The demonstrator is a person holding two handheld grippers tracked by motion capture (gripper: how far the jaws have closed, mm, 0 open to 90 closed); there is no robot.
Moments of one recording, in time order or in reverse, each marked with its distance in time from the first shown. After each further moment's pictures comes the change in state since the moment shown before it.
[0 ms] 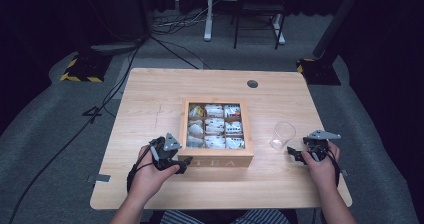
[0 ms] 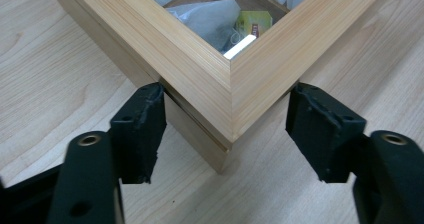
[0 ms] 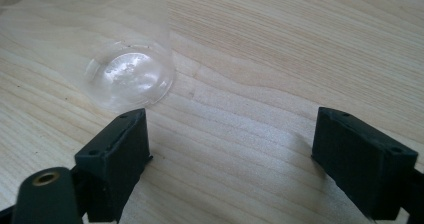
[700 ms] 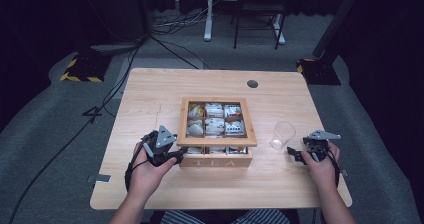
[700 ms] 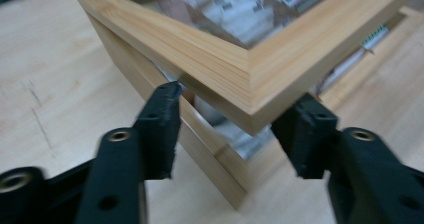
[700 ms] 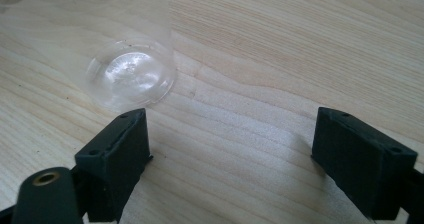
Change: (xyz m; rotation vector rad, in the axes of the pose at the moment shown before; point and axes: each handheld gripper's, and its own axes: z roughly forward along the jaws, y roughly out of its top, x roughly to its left) left arm 0.005 0.013 -0.022 -0.195 0.087 -0.008; right arm 0.001 -0.001 -0.001 -0.001 0.001 -0.001
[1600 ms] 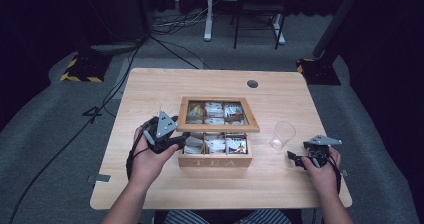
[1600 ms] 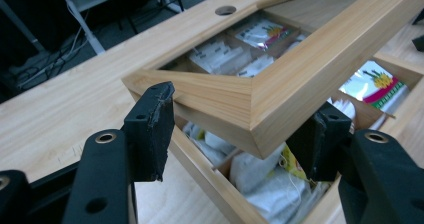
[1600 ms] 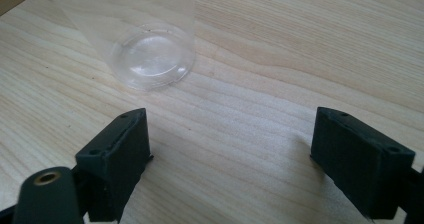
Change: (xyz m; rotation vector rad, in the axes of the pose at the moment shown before) left arm 0.011 0.038 -0.003 -0.108 0.048 0.072; right arm 0.012 -0.010 -0.010 0.000 -0.010 0.008
